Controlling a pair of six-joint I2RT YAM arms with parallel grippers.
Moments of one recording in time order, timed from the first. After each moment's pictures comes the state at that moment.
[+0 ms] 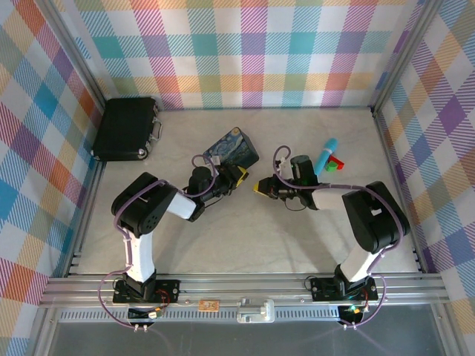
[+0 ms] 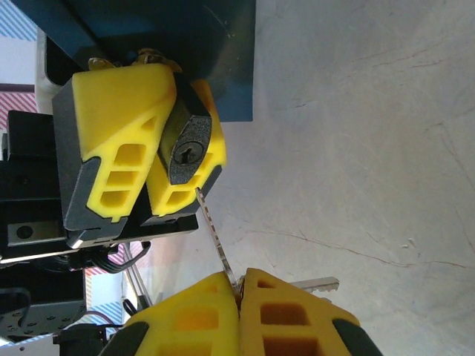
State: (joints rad) left arm -0.54 1.96 0.72 1.06 0.37 -1.40; right arm 0.42 1.69 0.72 0.33 -0.76 0.81
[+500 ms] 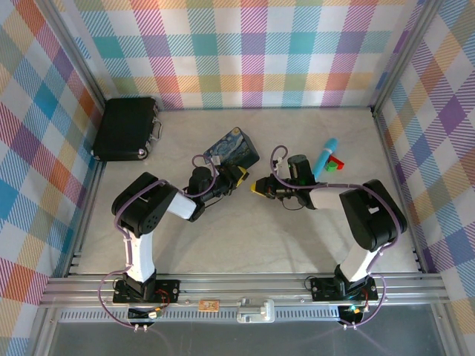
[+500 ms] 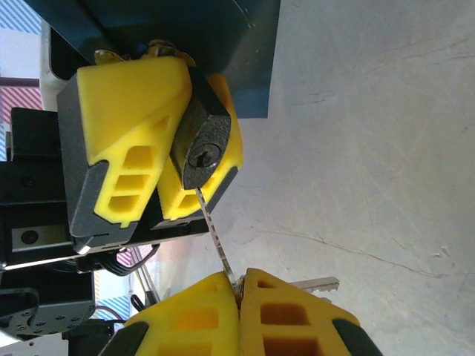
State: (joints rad) left arm -0.54 1.96 0.72 1.07 0.37 -1.39; right arm 0.44 1.71 0.74 0.35 -0.77 0.83
